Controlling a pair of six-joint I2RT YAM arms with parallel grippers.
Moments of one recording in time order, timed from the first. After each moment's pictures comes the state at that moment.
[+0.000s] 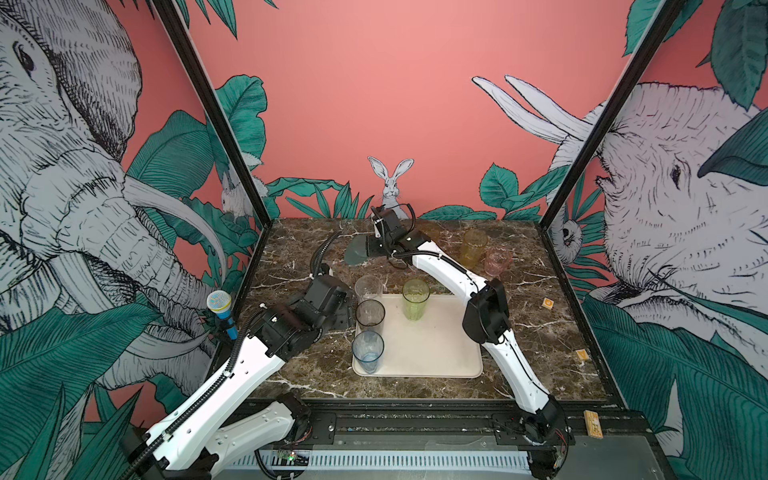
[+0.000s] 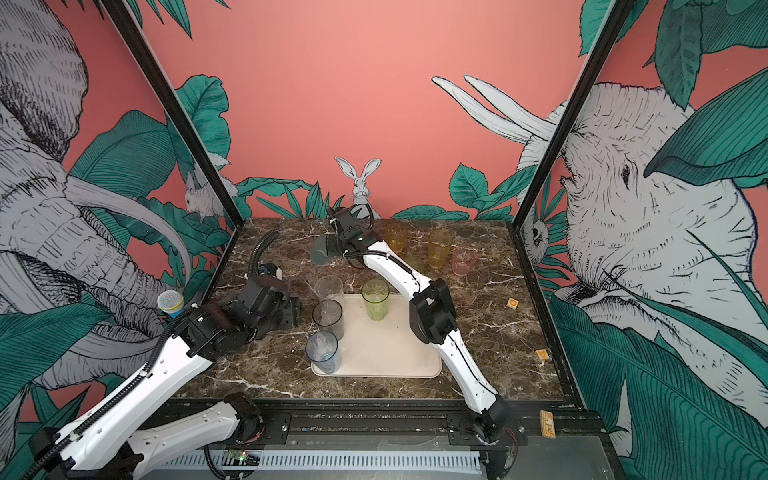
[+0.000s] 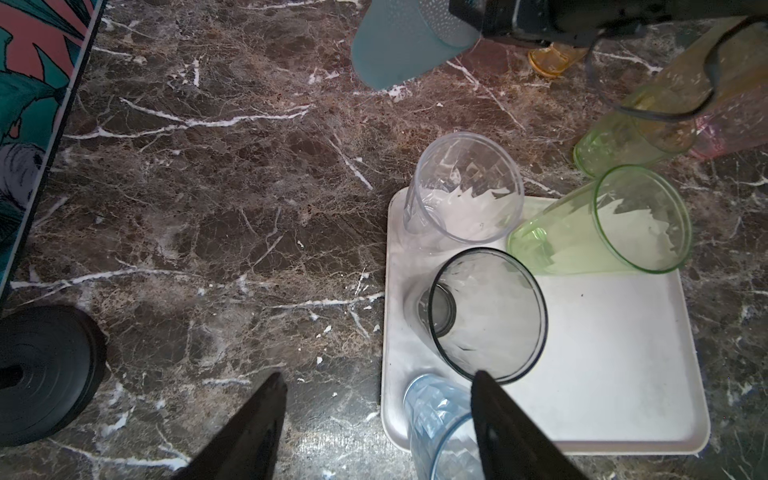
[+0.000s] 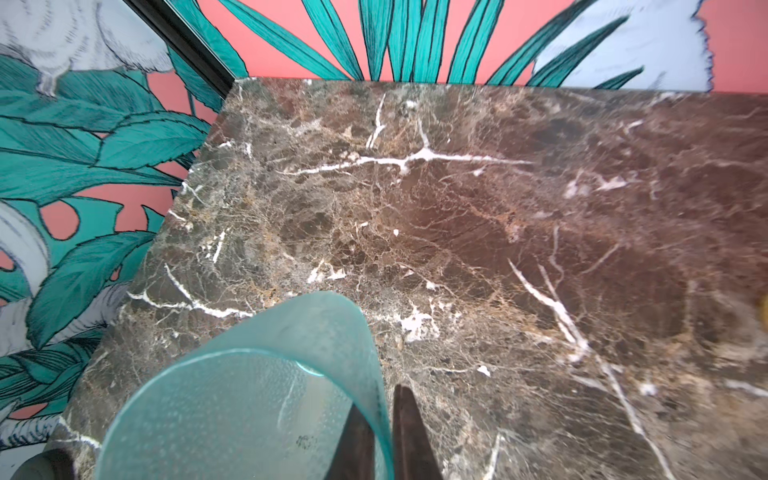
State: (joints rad) left arm -0.71 0.95 1.08 -1.04 -0.35 -0.63; right arm 0.74 2.46 2.43 -0.65 0.02 0.45
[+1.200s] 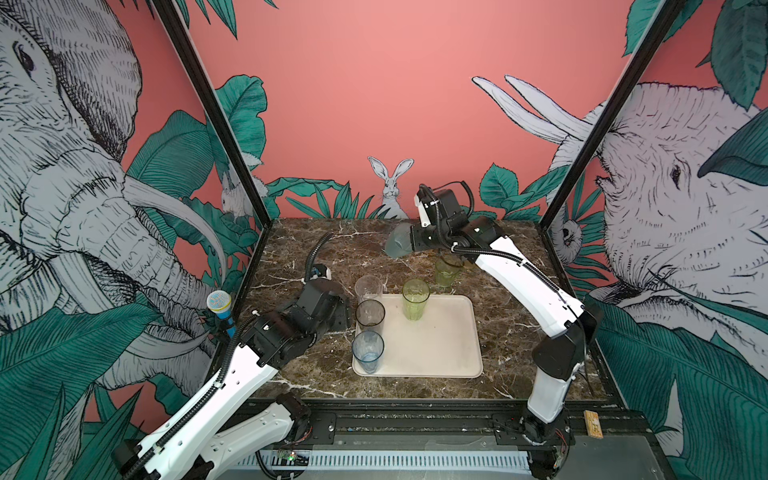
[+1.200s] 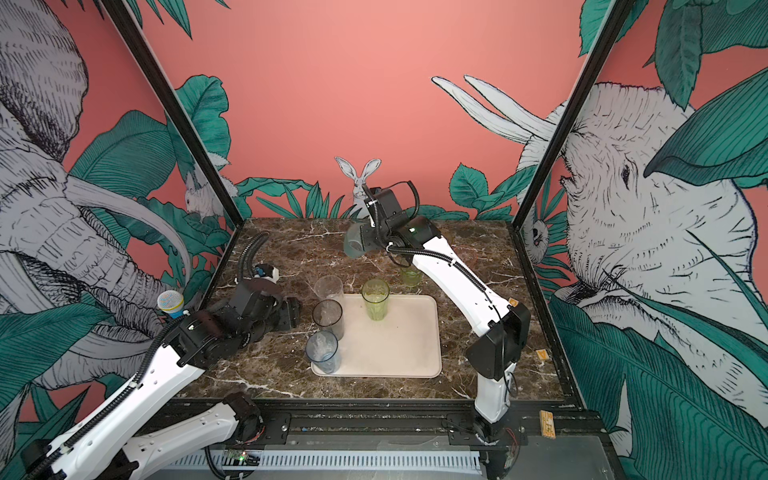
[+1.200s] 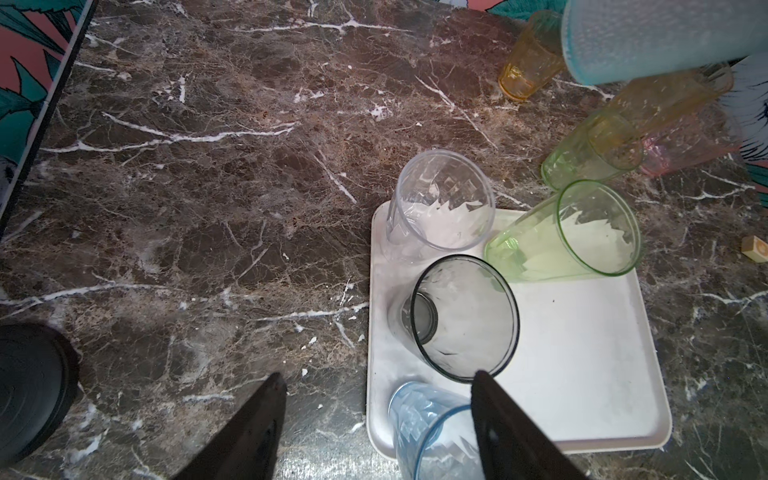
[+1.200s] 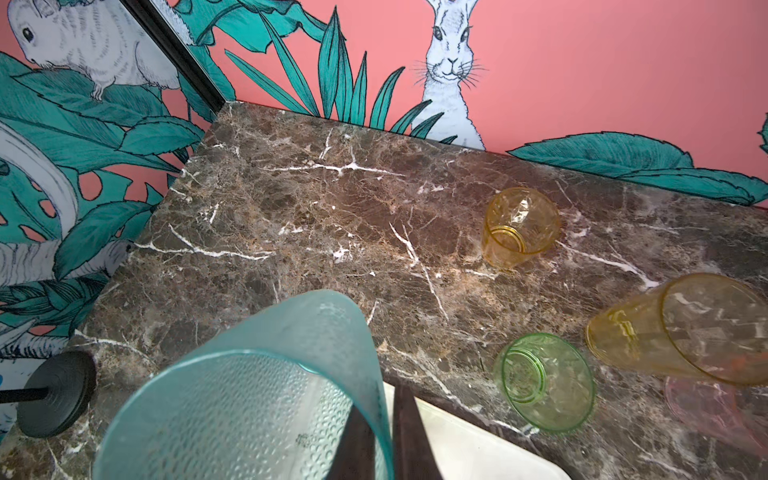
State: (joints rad) left arm -0.71 0.88 1.05 -0.99 -0.33 -0.62; right arm 0.70 1.82 2.00 -0.88 0.14 0.30
